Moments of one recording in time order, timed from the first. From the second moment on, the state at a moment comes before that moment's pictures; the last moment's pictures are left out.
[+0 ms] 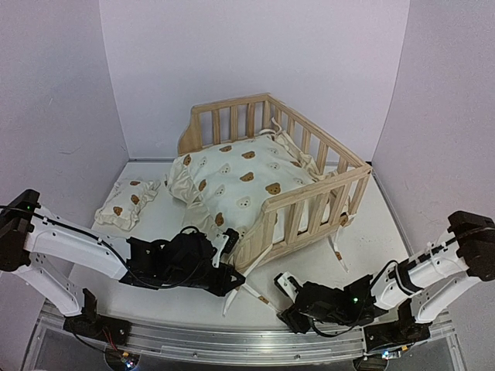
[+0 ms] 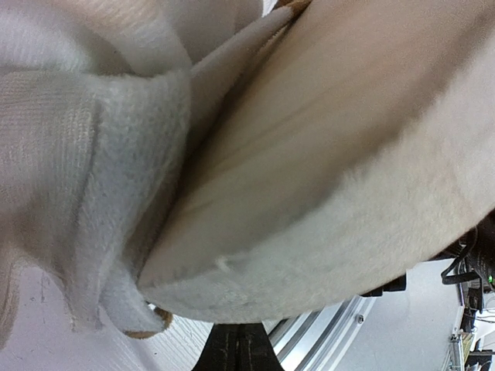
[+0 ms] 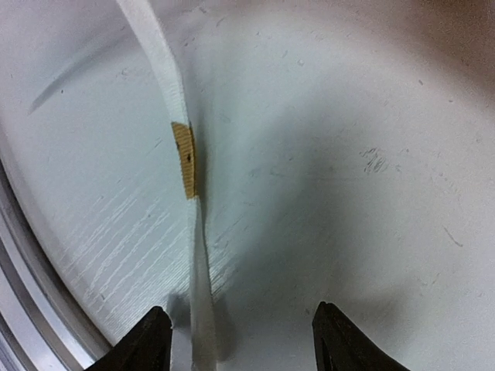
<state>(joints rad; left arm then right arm) -1.29 1.46 0.73 0.10 -0.03 -0.78 1.42 1.47 0.44 0.05 0.32 0.52</state>
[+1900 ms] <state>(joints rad) -1.29 1.36 0.70 0.10 0.09 -0.70 1.25 1.41 0.66 0.34 0.20 -0.62</state>
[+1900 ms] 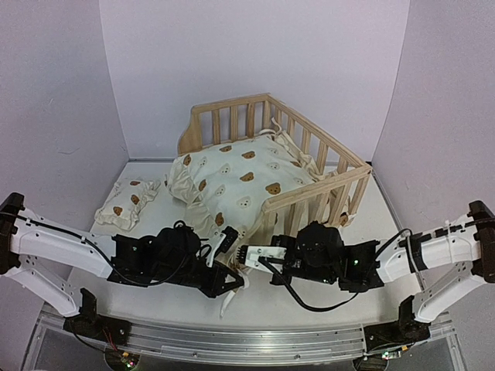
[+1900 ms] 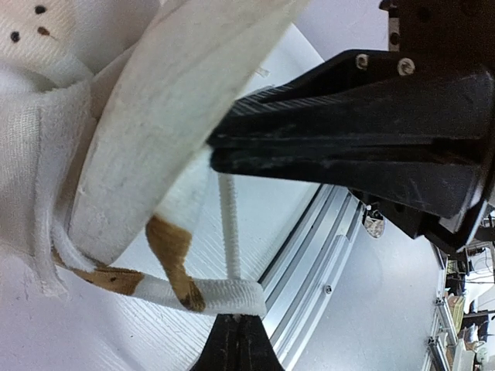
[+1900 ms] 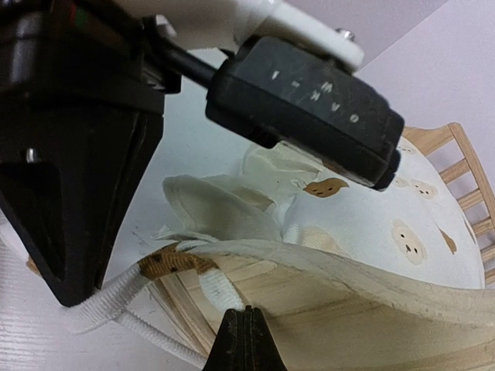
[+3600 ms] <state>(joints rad) -1.28 1.19 0.61 0.10 -0.13 -0.71 1.09 1.71 1.29 -0.66 -0.26 -0.68</state>
